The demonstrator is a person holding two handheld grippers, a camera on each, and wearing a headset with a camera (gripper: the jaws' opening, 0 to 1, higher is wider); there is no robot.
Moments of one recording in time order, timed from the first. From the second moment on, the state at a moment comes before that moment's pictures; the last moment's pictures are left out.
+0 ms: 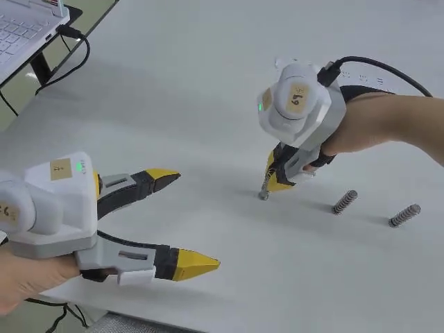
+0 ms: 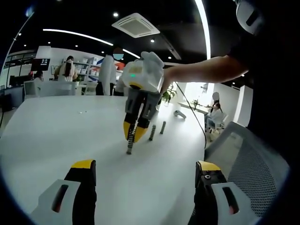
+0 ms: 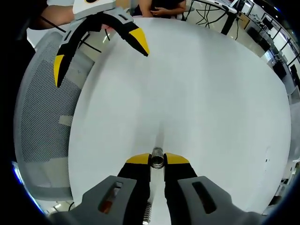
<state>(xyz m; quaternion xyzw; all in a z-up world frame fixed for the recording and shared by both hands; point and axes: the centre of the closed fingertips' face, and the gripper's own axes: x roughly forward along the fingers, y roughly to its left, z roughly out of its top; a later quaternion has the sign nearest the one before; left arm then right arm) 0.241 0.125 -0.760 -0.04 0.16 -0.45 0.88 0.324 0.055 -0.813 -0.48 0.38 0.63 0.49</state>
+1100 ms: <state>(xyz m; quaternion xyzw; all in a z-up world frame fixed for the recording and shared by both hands) 0.245 0.123 -0.762 -0.04 0.16 -0.45 0.88 0.327 0.055 -0.829 -0.48 0.37 0.63 0.49</state>
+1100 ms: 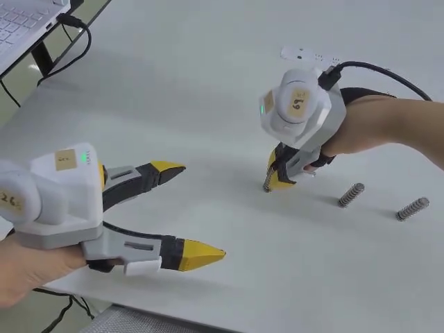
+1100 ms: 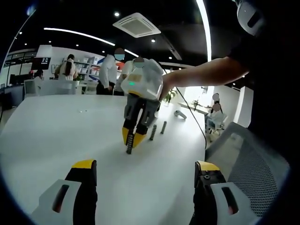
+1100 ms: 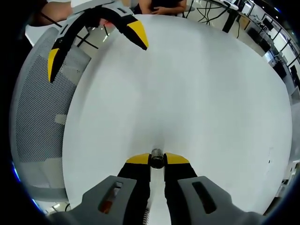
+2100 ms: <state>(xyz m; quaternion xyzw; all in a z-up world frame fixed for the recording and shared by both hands) 0.248 0.125 -0.759 -0.04 0.16 -0.45 0.88 0.331 0.057 -0.828 -0.47 0.36 0.63 0.50</state>
